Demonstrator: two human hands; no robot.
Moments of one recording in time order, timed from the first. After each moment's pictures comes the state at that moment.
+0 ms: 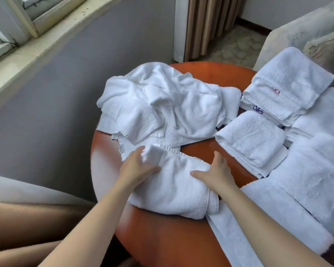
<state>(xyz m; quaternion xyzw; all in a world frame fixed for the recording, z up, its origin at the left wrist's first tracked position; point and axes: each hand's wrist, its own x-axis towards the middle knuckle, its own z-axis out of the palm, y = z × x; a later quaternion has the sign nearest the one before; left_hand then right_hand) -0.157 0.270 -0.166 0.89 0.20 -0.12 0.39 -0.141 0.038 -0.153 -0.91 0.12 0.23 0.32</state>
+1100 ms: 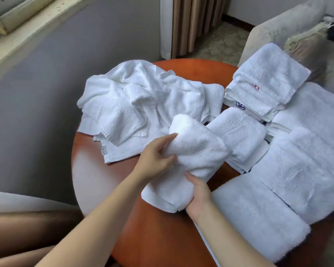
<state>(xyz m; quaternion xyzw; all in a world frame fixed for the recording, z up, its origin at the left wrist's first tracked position) -0.139 0.190 -0.139 0.85 -0.05 -0.02 0.52 -0.188 0.051 -0.168 -0.35 0.36 0.24 0.83</state>
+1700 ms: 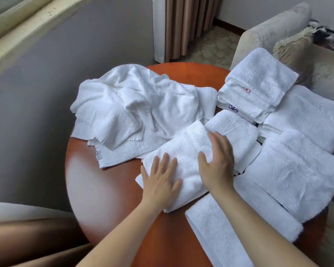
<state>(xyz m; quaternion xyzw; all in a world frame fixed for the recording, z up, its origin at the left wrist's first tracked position) -0.172 0.158 -0.197 0.98 -0.05 -0.14 0.16 -0.143 0.008 -0.143 -0.91 0.03 -0.21 0.35</state>
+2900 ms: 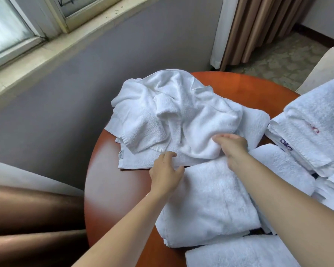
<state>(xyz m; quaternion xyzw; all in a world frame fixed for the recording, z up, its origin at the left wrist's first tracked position) -0.095 0.163 -0.176 0.88 0.28 0.00 0.39 0.030 0.028 -0.140 -0.75 0.21 0.17 0.61</state>
